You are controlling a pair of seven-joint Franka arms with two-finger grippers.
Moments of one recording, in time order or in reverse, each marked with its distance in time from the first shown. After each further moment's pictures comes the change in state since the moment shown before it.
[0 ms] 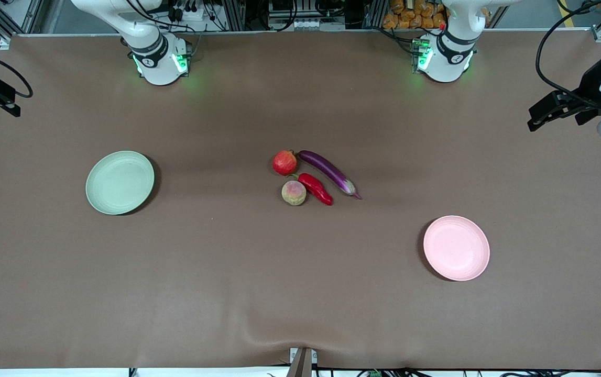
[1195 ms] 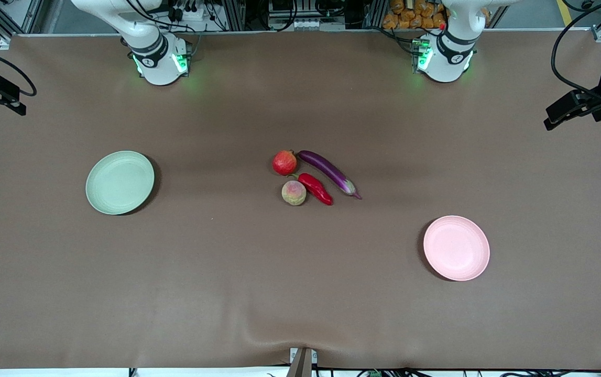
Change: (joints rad) left arm 0.011 0.006 0.027 0.019 0.023 -0.022 0.000; right arm -0.001 0.001 -0.003 0.000 0.041 -0.012 0.000
